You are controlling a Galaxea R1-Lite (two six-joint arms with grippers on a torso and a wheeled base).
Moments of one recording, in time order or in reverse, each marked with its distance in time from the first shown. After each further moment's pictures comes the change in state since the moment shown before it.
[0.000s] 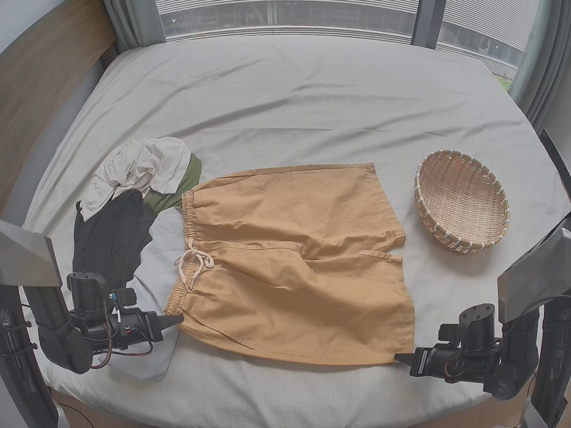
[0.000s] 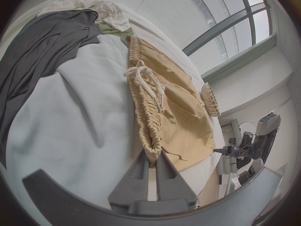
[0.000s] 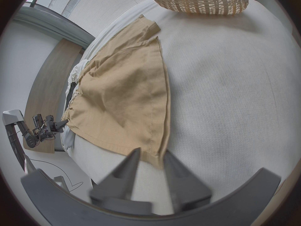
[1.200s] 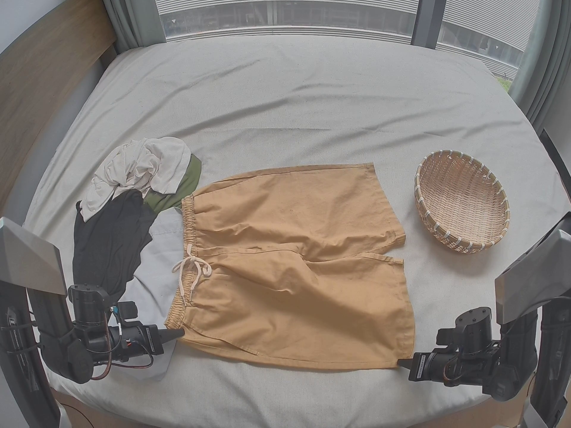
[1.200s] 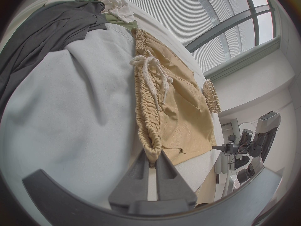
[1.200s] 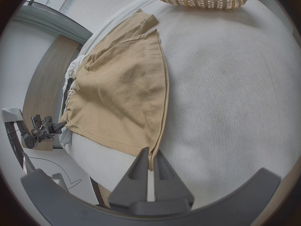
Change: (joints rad) left arm -0.002 0.036 0.086 -0.051 -0.006 0.001; right arm 0.015 -0.014 -0.001 0.074 -0.010 -0.003
